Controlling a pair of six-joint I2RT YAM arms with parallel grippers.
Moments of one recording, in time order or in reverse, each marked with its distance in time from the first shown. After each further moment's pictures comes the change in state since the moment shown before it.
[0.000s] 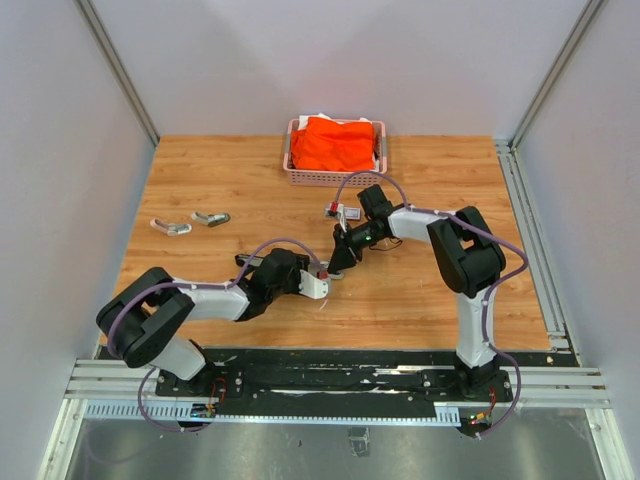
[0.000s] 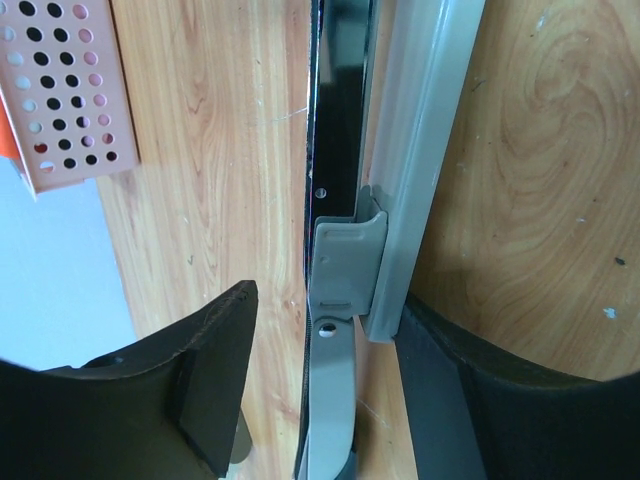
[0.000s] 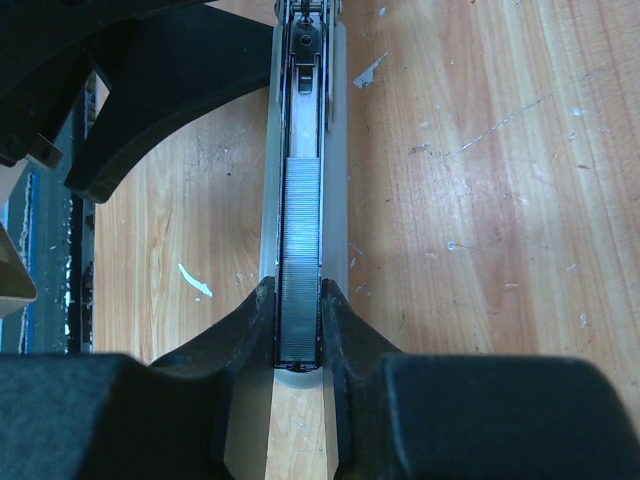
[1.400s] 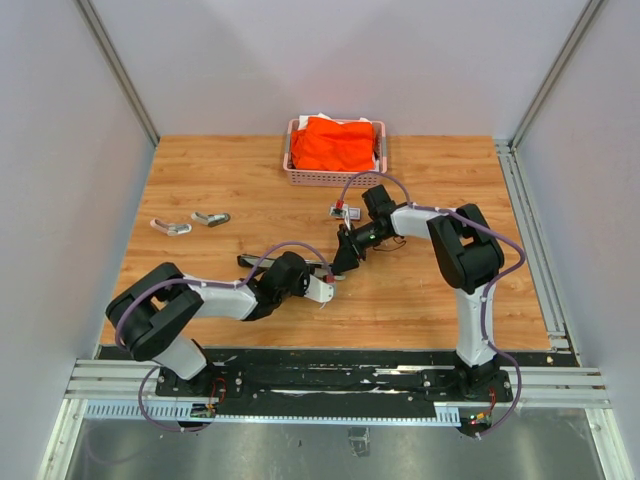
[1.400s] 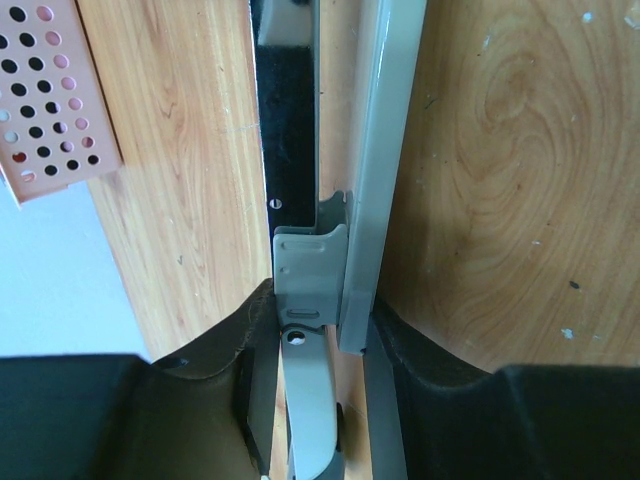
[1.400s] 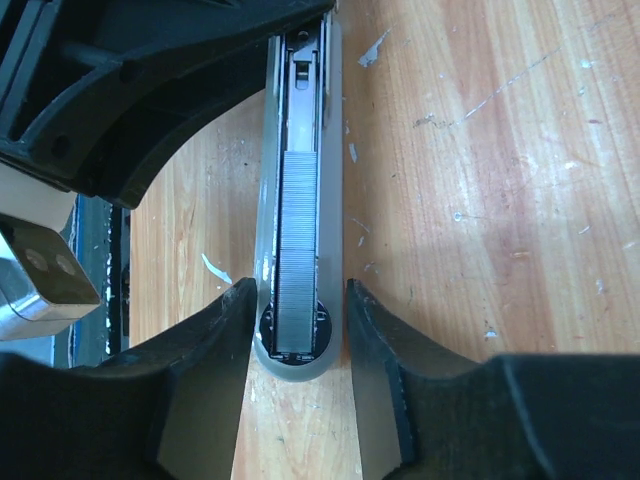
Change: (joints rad) left arm -0.065 0.061 0.045 -0.051 -0.096 -0.013; right arm -0.037 0.039 0.023 -0.051 -0.079 0.041
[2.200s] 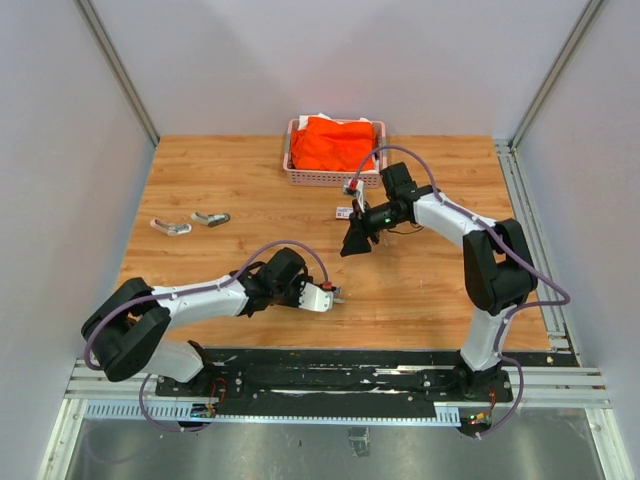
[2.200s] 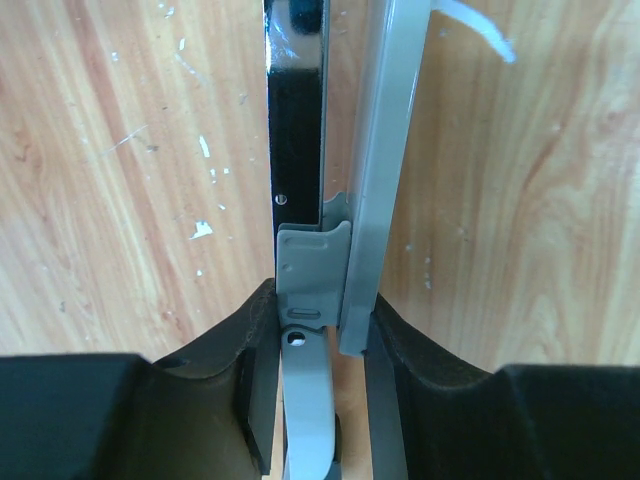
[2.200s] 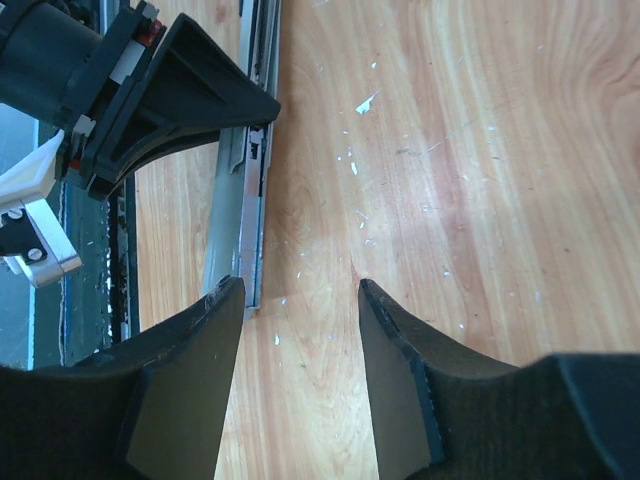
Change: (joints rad) left arm 0.000 -0.166 0.087 -0.468 0.230 -0.093; right arm -0.047 -0.227 0.024 -0.146 0.090 -0.095
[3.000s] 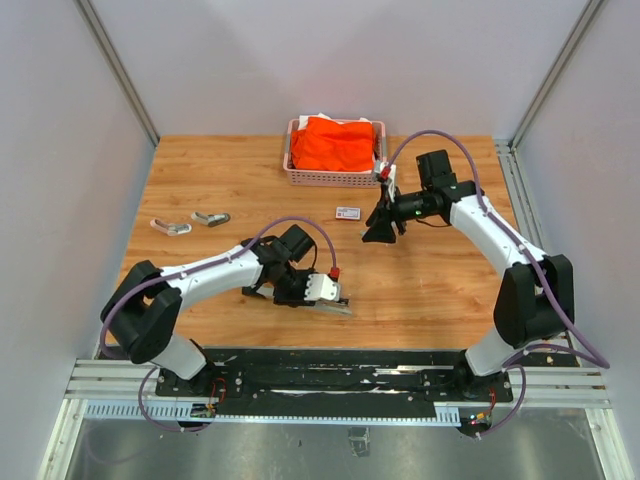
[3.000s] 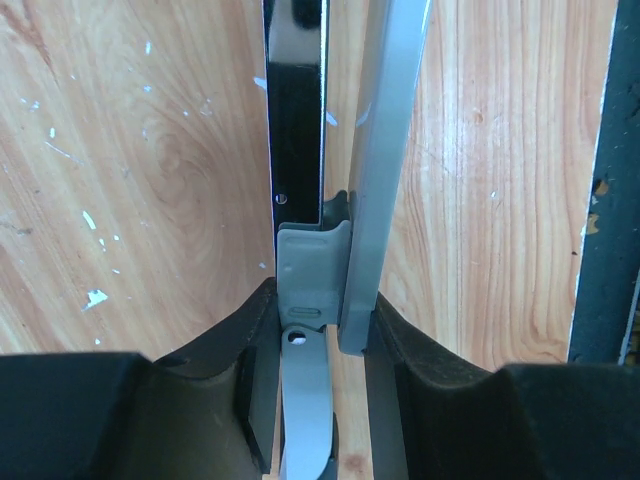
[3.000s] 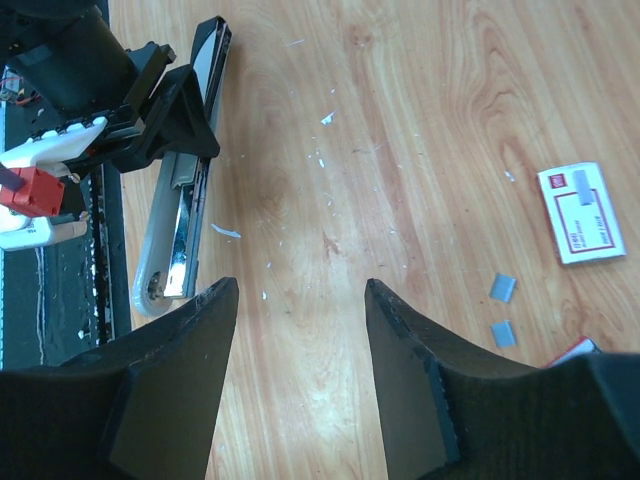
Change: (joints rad) left arm 0.053 0.121 0.308 -0.503 0.338 -0.033; right arm -0.112 -0.272 -0.032 -0.108 0.035 -0.098
